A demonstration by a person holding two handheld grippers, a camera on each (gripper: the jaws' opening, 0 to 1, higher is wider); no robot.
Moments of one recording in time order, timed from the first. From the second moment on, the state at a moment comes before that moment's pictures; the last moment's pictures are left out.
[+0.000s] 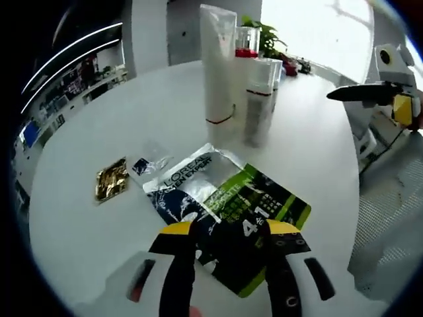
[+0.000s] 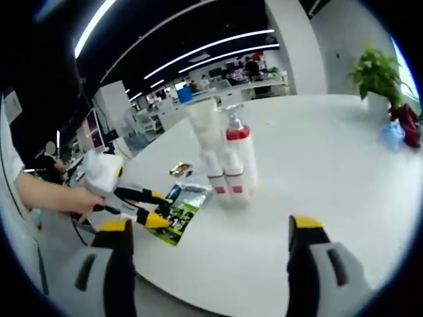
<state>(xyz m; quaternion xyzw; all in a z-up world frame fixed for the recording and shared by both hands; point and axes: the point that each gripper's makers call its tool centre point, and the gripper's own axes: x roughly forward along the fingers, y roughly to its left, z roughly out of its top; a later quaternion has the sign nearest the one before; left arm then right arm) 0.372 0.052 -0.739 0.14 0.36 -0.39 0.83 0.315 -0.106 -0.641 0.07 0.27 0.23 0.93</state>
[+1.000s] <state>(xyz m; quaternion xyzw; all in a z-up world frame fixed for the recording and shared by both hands) 0.393 0.045 -0.742 0.21 0.38 -0.45 0.78 0.318 -0.108 -0.639 0.08 0.27 0.23 0.93</state>
